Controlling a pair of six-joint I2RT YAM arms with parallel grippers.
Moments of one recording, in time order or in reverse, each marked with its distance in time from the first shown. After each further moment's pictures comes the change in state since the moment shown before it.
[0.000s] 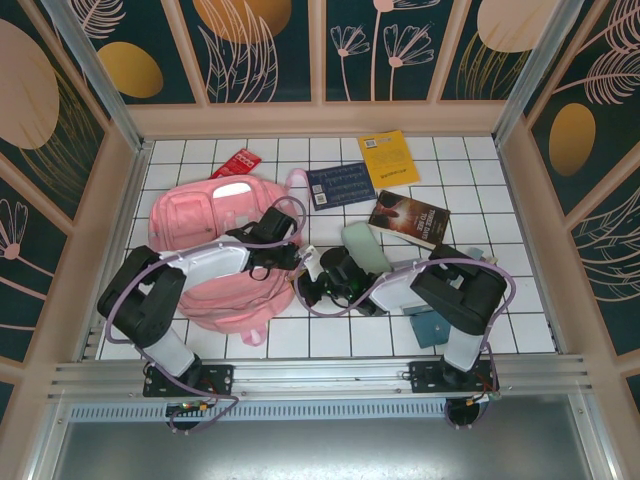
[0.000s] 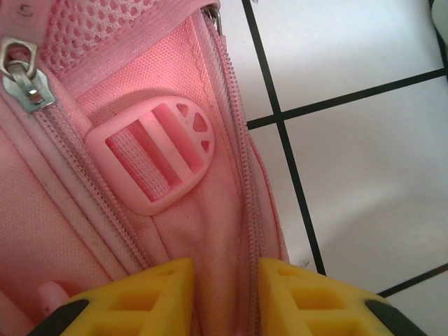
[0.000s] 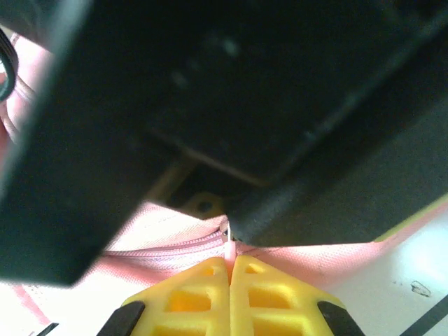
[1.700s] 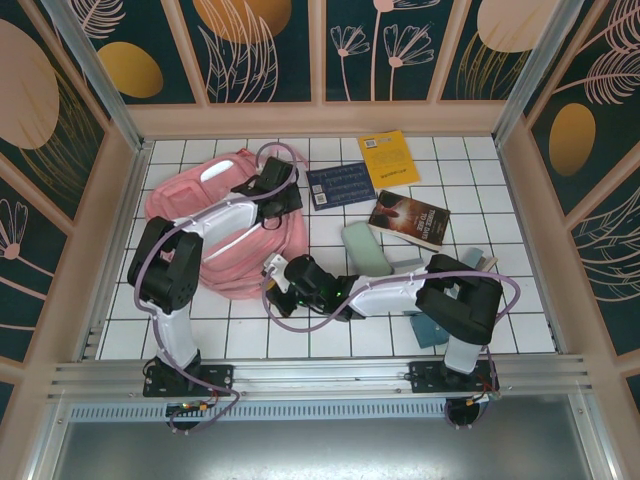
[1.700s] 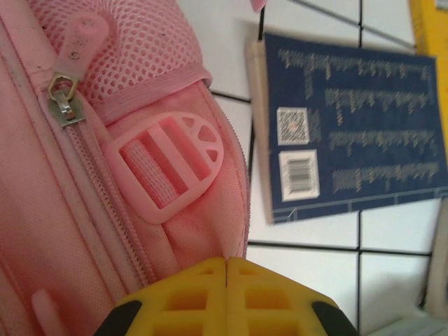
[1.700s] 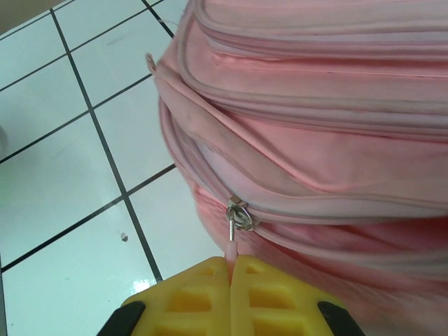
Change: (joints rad) left arm 0.139 0.252 0.456 0.010 -0.104 -0.301; right arm 0.199 -0.019 0.229 -0.306 0.174 -0.071
